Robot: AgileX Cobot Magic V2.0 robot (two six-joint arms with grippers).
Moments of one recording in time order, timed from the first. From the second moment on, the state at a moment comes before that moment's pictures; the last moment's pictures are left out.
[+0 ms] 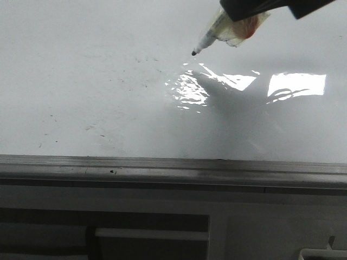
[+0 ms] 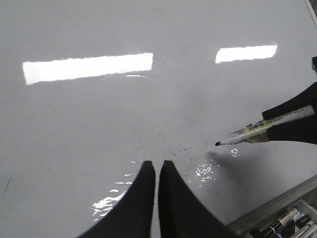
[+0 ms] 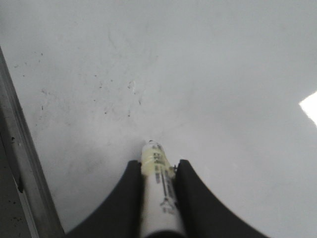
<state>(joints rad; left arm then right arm) -0.58 0.46 -0.49 -0.34 0.23 0.23 0.79 1.04 -0.78 -0.61 0.32 0.07</state>
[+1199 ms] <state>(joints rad) -0.58 0.46 -0.49 -0.34 0.27 0.23 0.81 1.11 -0.78 -0.56 0.41 0.25</state>
